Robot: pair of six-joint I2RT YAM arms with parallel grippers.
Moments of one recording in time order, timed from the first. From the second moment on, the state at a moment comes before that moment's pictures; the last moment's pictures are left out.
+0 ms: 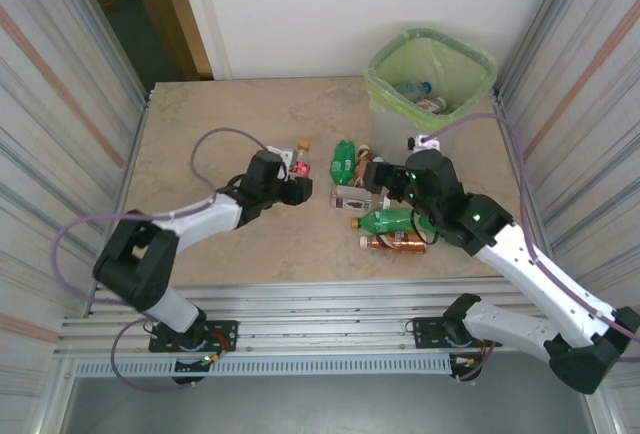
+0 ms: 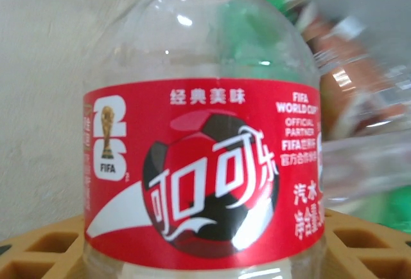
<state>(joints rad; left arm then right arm) -0.57 1.52 0.83 0.06 0.07 -0.32 0.71 1.01 1.07 -0.61 0.29 0.62</state>
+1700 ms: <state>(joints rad) -0.59 1.00 0.63 0.47 0.45 -0.25 0.70 1.45 1.43 -0.41 -0.17 0.51</state>
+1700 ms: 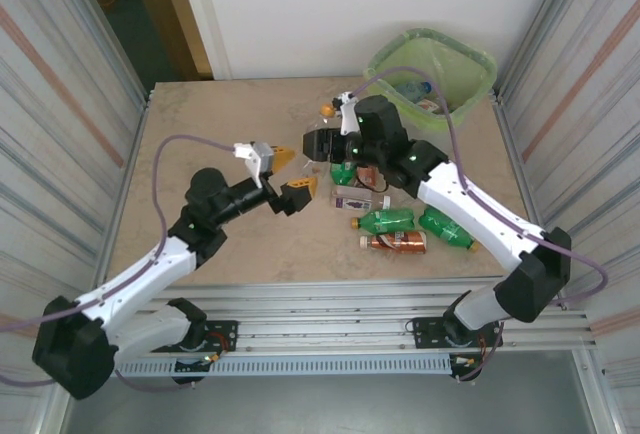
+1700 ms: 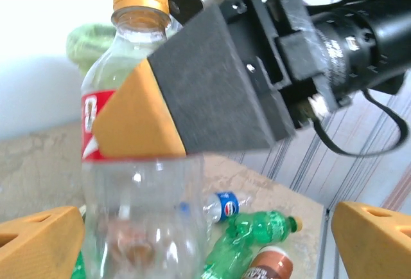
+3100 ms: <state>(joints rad) -0.59 0.74 0.38 0.42 0.16 -0.30 0.12 1.79 1.91 -0.56 -0.05 0.33</state>
